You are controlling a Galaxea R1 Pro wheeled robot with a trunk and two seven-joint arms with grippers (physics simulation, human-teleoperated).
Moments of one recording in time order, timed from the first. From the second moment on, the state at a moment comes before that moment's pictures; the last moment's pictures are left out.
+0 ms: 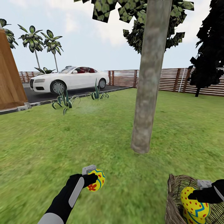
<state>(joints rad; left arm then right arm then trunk) -0.47 -0.12 -0.08 -0.91 0.40 0.65 0.21 -0.55 -0.57 0.10 -0.59 -0.06 0.76 0.54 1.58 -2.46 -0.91</state>
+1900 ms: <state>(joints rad) -0.47 -0.12 -0.13 -0.91 0.40 0.65 0.21 -0.55 -0.57 0.10 -0.59 -0.06 0.76 0.54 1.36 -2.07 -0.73</state>
